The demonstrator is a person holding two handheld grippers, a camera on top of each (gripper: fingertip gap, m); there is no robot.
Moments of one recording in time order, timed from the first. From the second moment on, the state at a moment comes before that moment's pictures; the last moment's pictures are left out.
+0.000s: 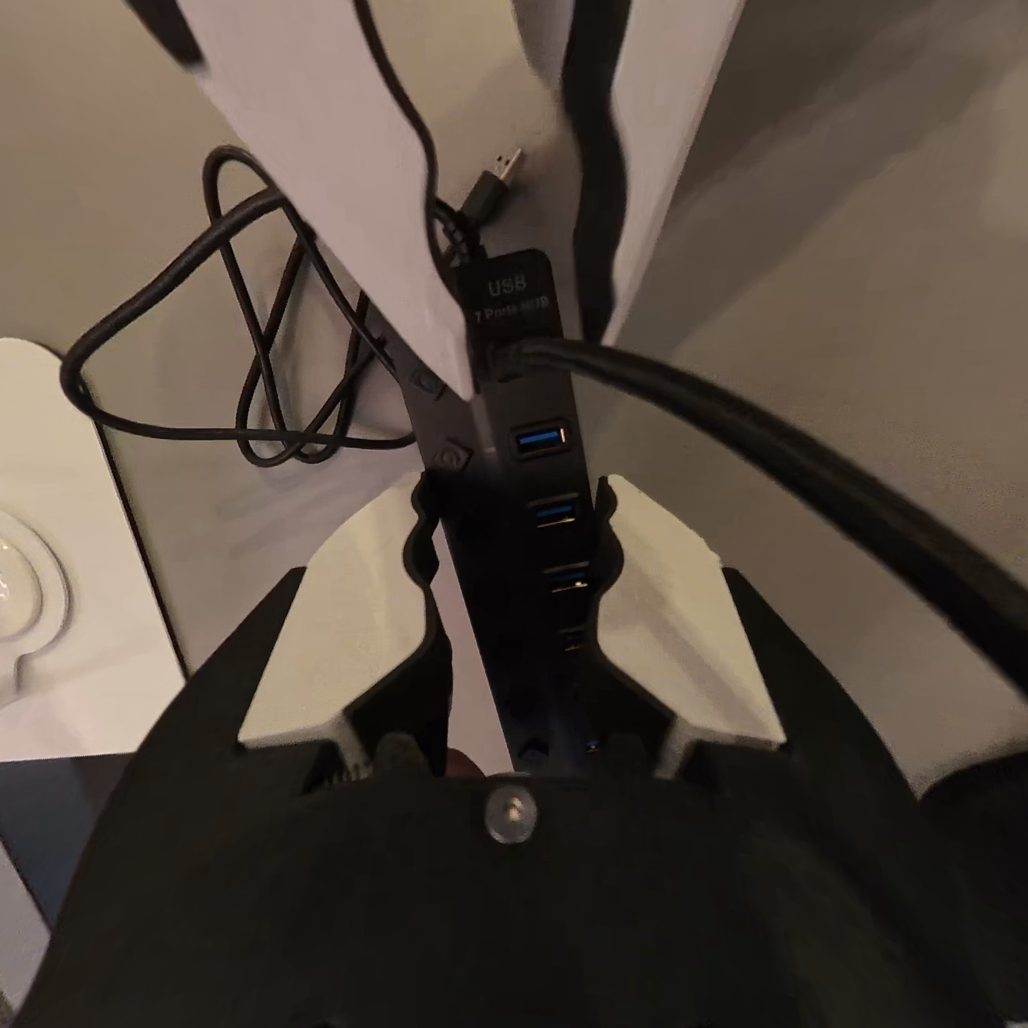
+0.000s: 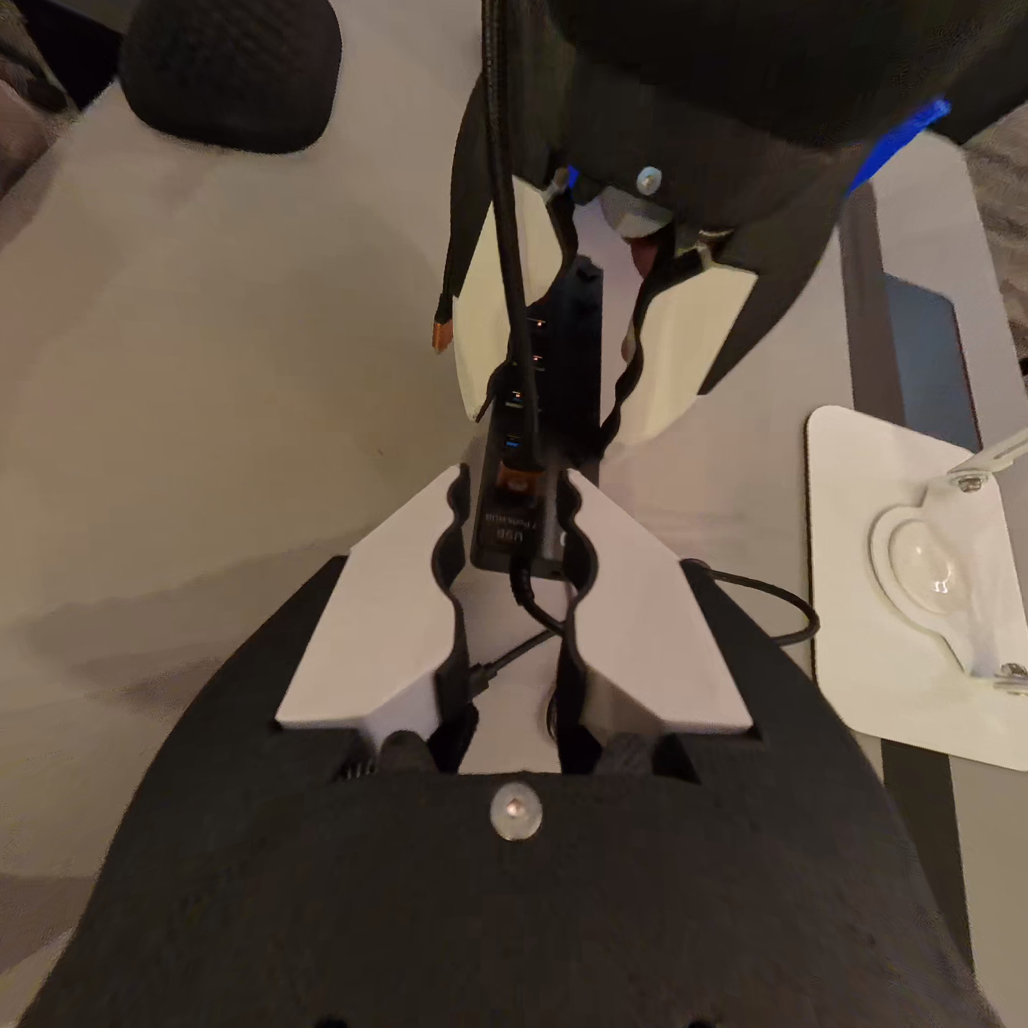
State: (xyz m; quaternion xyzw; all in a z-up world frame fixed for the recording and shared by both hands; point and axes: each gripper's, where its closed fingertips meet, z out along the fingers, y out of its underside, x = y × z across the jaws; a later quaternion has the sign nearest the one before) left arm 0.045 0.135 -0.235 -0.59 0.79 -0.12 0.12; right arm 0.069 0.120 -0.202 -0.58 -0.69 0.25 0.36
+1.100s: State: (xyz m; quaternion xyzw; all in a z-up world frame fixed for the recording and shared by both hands) left arm -0.022 0.172 -0.138 -0.63 0.70 -0.17 0.30; right arm 0.056 0.130 -0.122 -0.50 -0.55 0.40 0.53
